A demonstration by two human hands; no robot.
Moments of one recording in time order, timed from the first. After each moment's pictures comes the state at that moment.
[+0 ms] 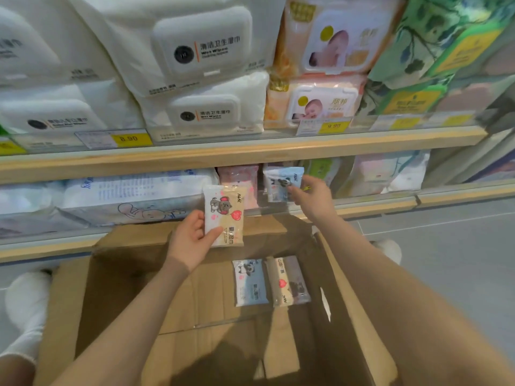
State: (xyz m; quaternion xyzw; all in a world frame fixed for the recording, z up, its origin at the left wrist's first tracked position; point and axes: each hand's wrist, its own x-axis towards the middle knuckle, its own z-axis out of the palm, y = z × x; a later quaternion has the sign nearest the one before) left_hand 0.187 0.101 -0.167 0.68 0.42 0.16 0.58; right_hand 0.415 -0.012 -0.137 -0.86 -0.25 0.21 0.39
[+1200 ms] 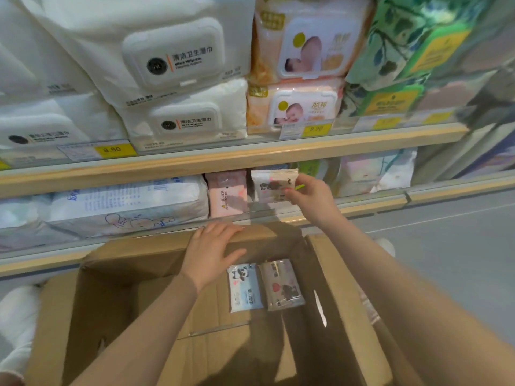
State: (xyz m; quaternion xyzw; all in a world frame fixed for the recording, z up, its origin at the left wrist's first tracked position) left_hand 0.211 0.084 -0.193 0.96 0.20 0.05 0.16; right_hand 0.416 -0.036 -0.103 -0.83 -0.32 0.21 0.40
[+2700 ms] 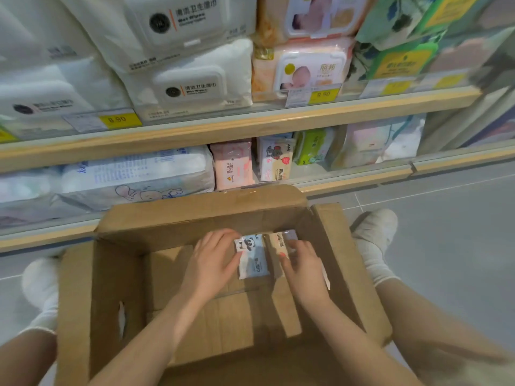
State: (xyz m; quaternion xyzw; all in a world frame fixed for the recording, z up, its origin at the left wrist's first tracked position) left_hand 0.148 0.036 -0.199 0.93 0.24 0.10 0.27; right_hand 0.278 -0.127 -0.193 -0.89 -0.24 0.22 0.33
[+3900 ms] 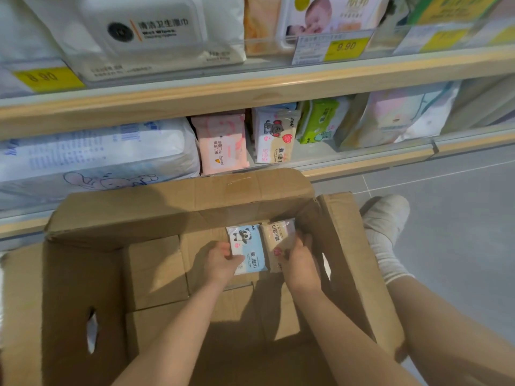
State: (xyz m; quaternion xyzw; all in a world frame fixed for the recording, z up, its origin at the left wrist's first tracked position) left_hand 0.194 0.015 -0.309 0.65 0.56 -0.09 0.50; right_hand 0.298 -0.116 -0.300 -0.94 -0.15 0.27 0.17
